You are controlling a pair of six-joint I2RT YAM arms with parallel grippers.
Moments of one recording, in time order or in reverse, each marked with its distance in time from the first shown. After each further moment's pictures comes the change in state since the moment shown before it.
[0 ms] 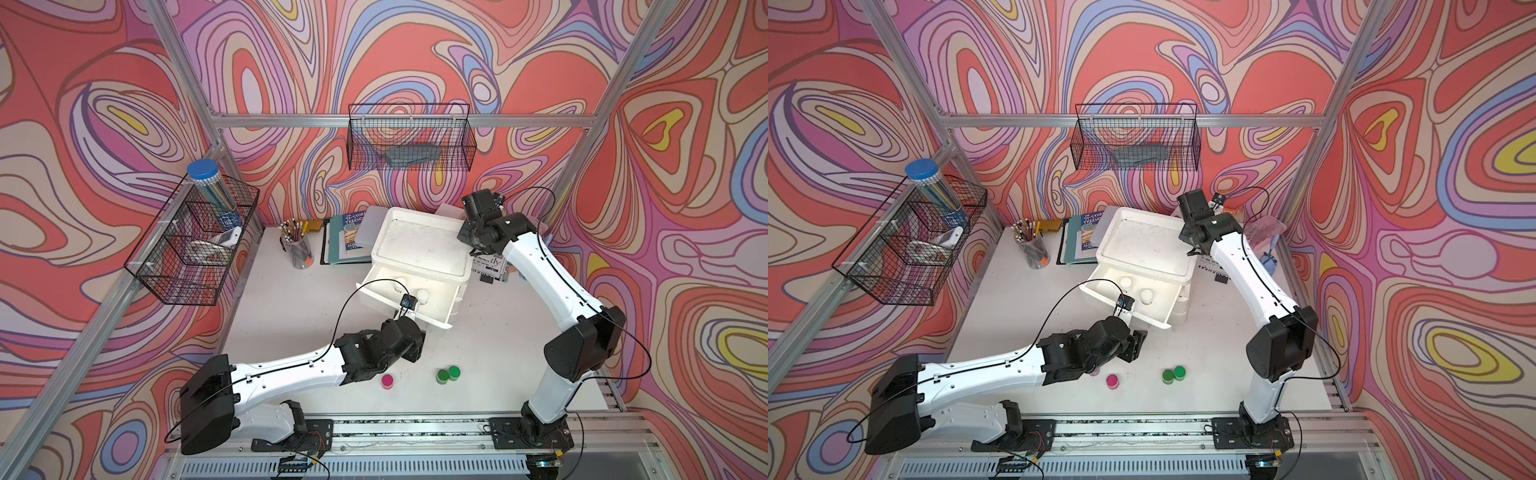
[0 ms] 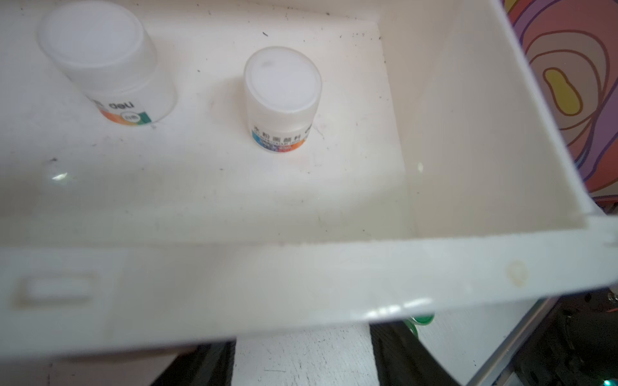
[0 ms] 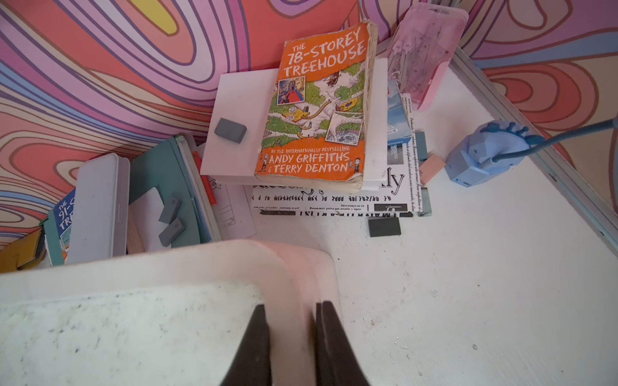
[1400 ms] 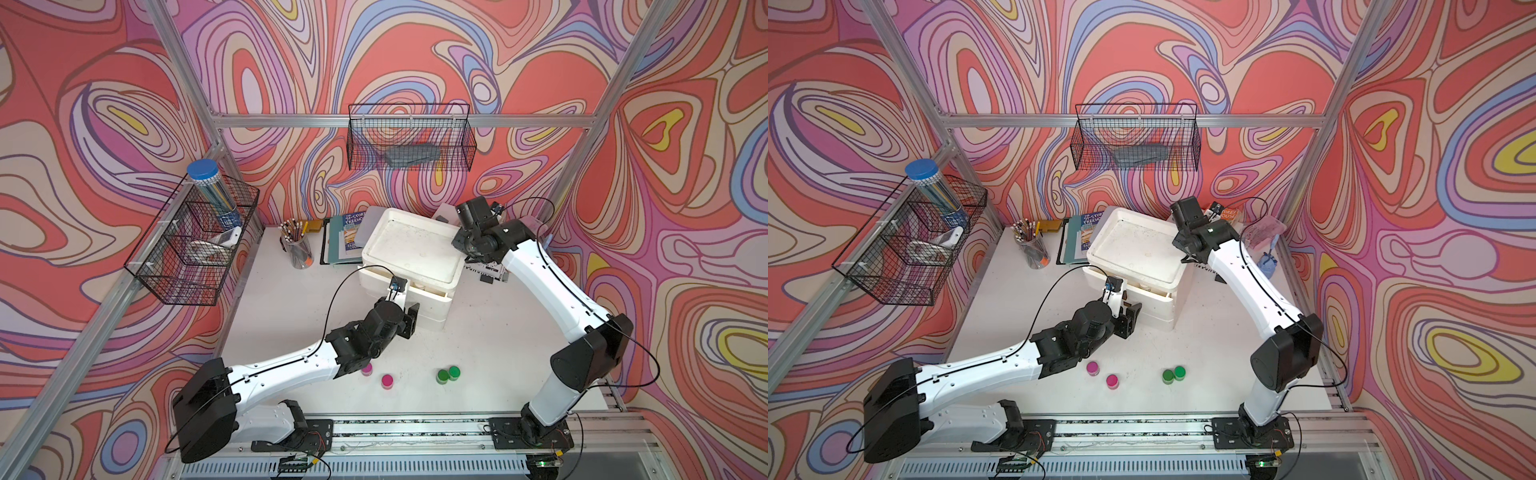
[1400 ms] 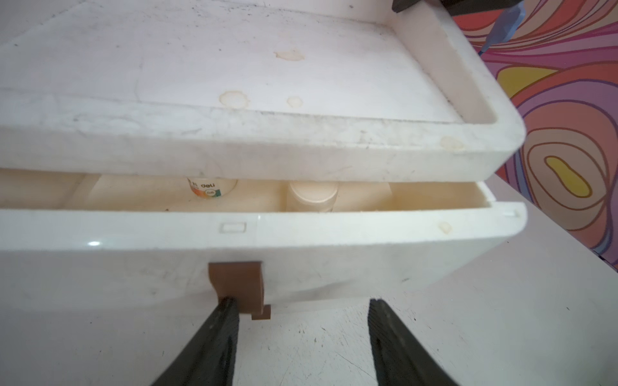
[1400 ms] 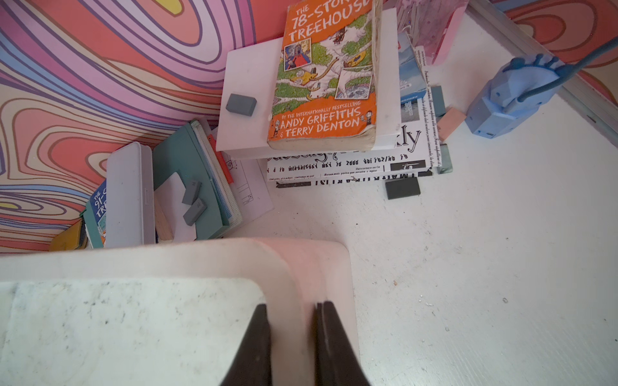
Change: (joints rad) left arm 0.135 -0.016 -0.052 0.317 -0.030 0.227; right arm 0.054 -0.064 -0.071 -0.003 -0.027 0.132
